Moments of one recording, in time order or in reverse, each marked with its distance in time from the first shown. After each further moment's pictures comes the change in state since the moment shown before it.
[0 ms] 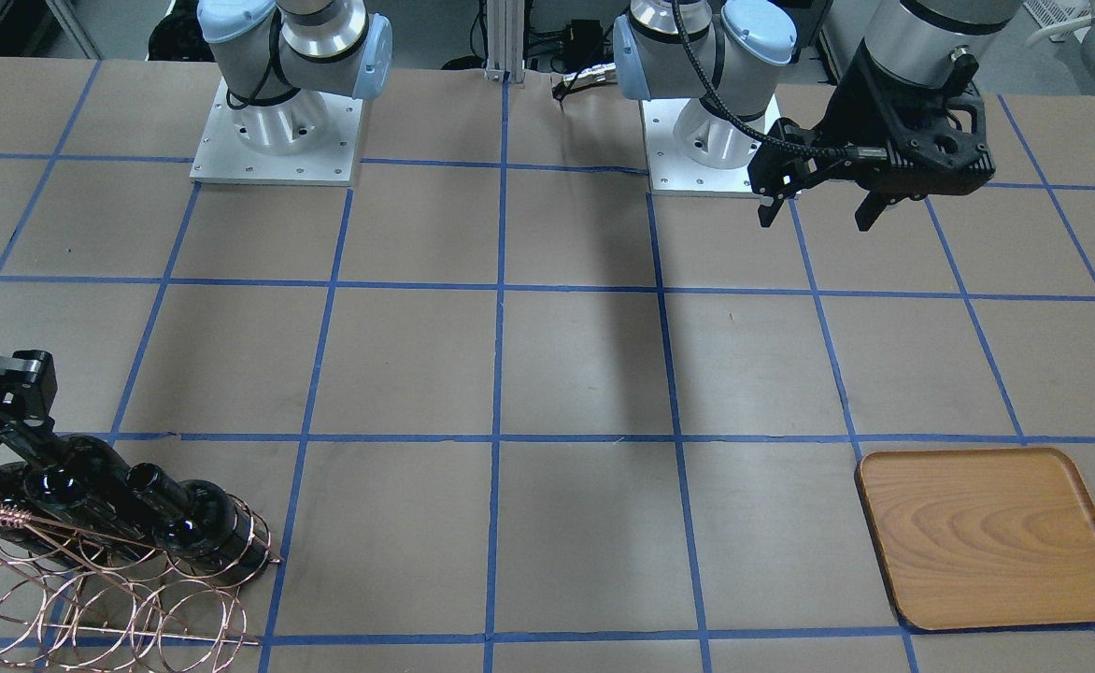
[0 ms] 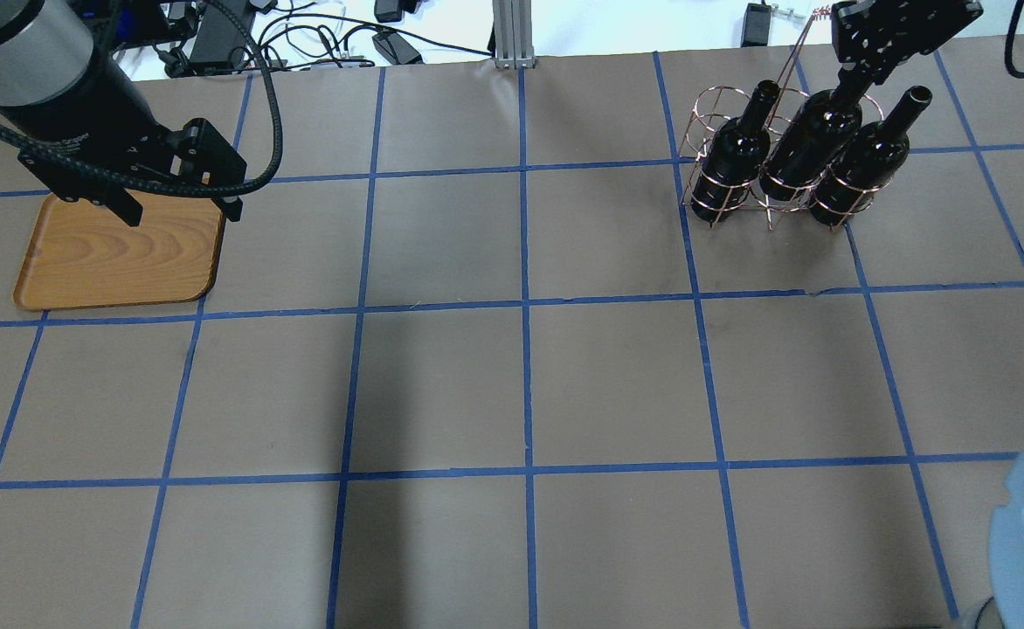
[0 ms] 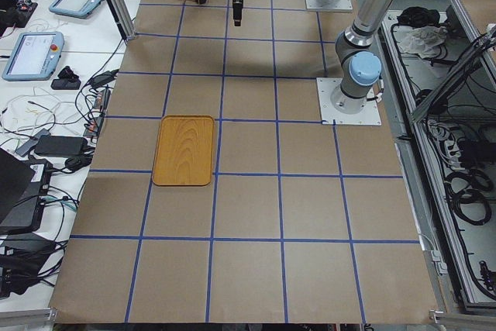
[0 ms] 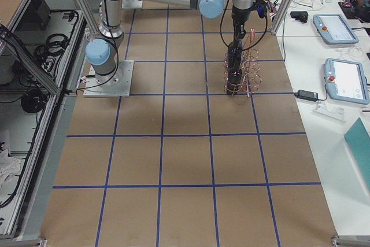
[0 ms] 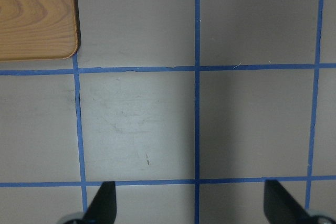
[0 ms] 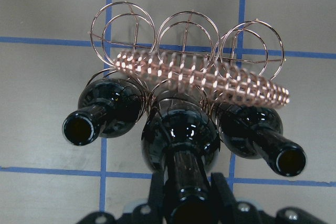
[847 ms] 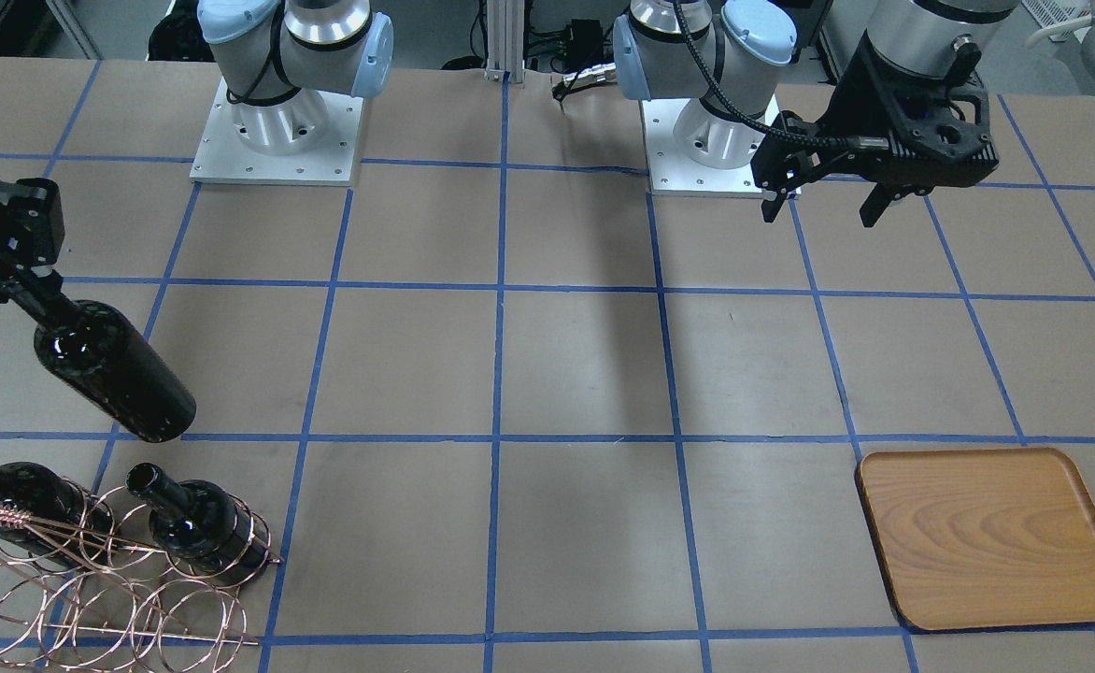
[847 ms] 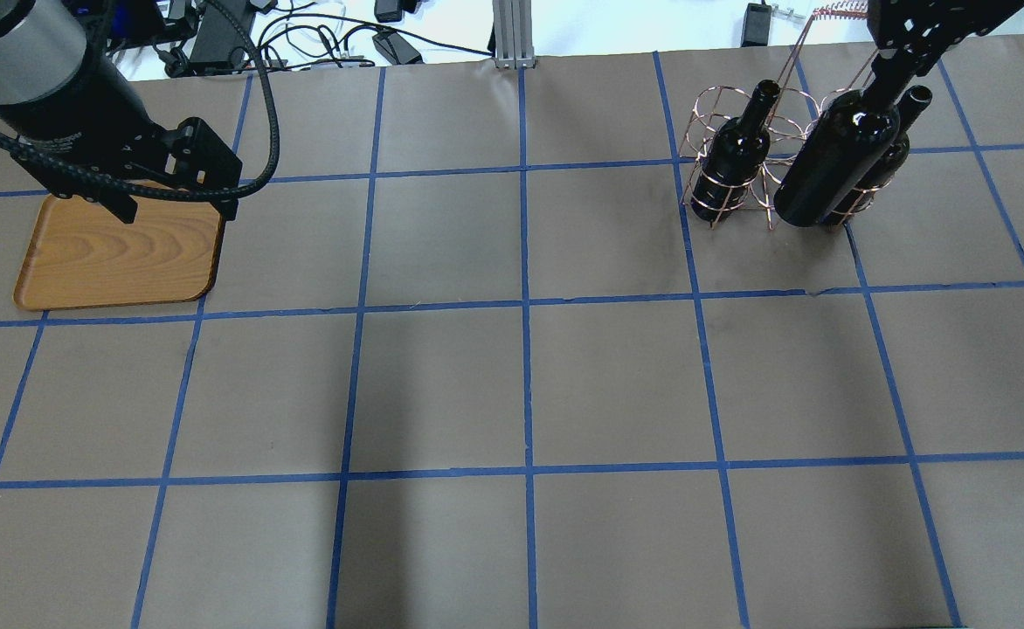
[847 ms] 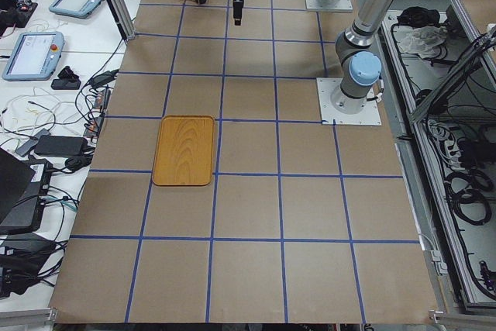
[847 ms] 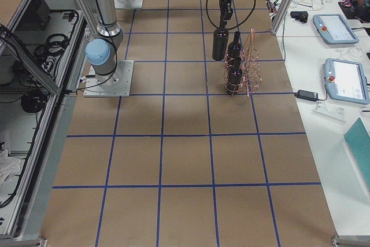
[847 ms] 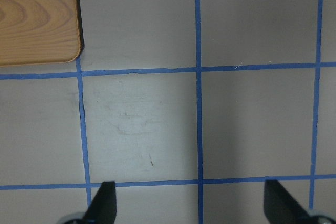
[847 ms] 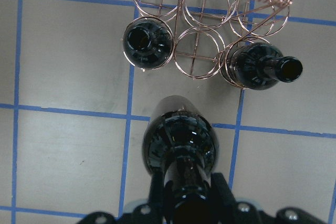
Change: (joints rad) left arm 0.002 0.010 0.001 0.002 0.007 0.015; right arm 0.038 -0.156 -0.016 0.222 0.002 -0.011
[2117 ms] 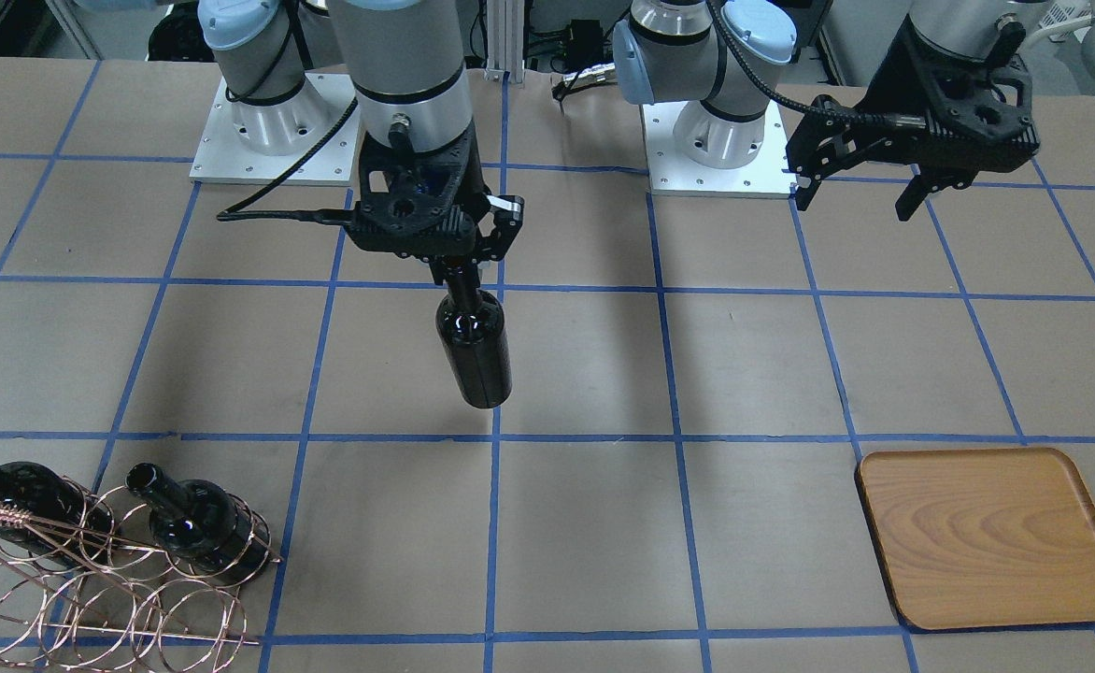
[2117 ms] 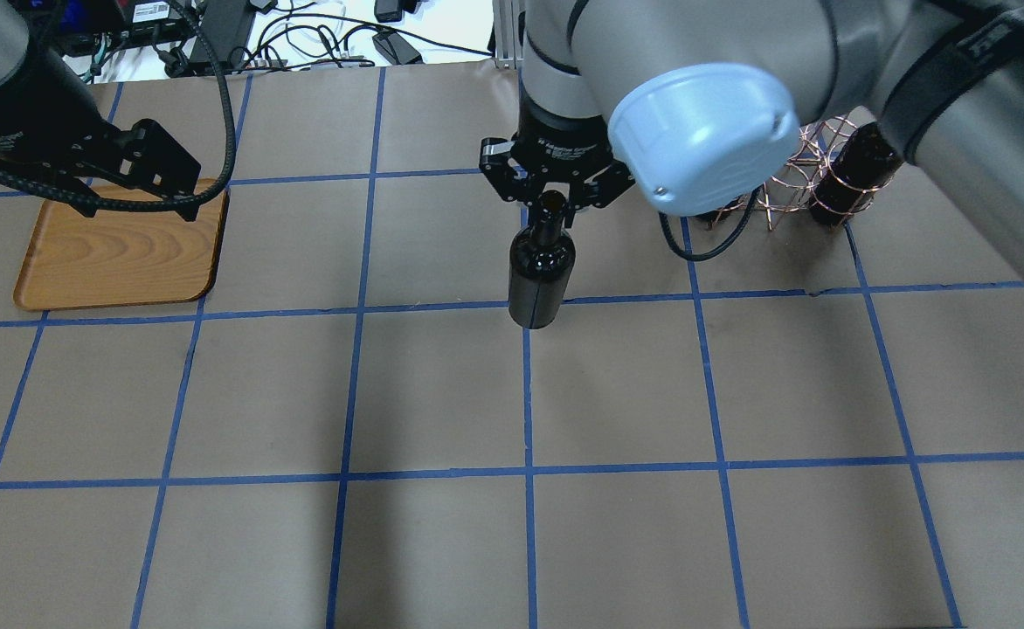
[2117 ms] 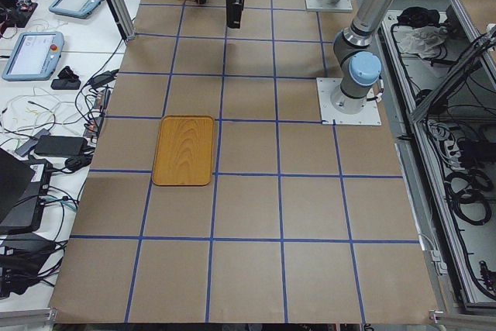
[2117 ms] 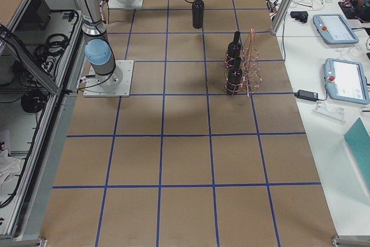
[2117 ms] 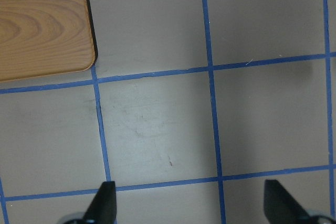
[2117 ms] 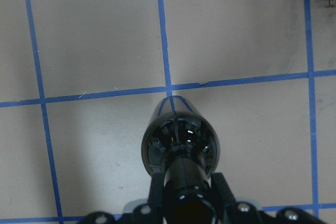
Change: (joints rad) left arm 0.058 0.023 0.000 -0.007 0.002 0.132; right arm 0.535 0.025 0.235 -0.297 0.041 0.748
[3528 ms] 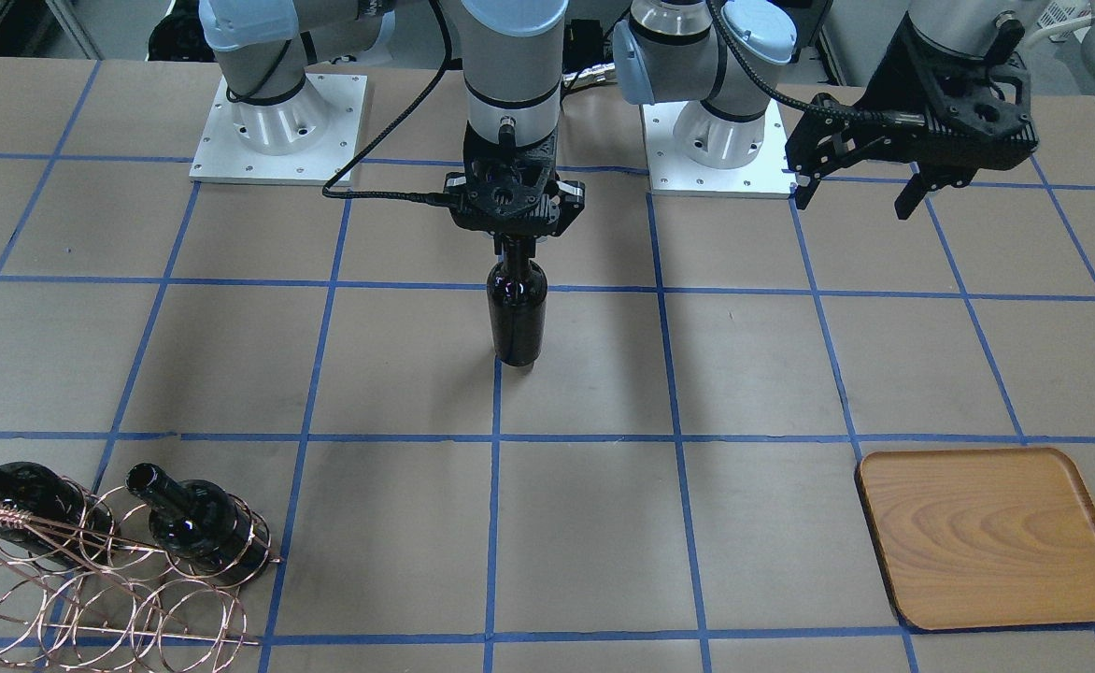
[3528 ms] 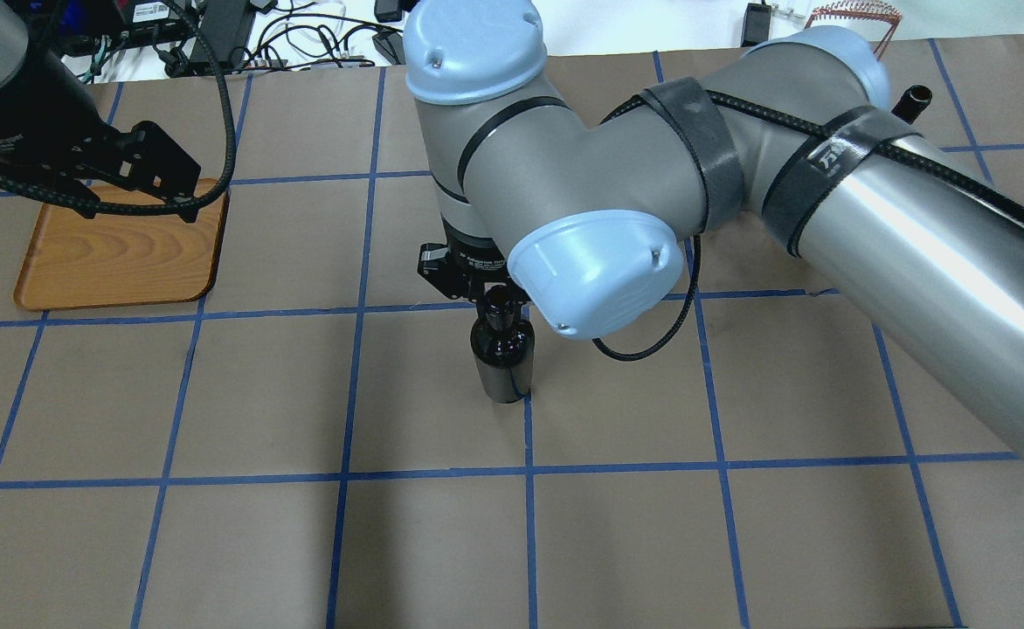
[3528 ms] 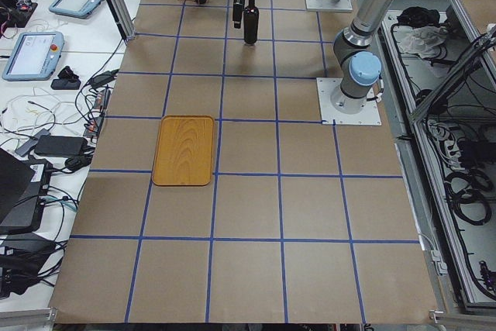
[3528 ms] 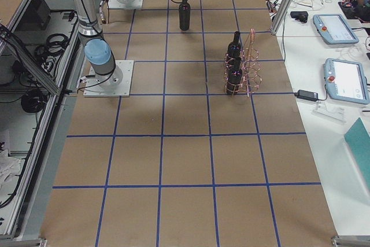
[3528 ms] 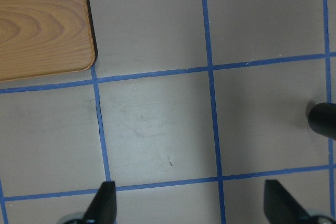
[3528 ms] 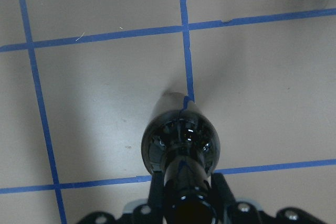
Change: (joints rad) left arm 0.000 0.005 -0.008 0.004 -0.002 0.000; right arm 0.129 0.006 0.090 -0.007 -0.025 0.120
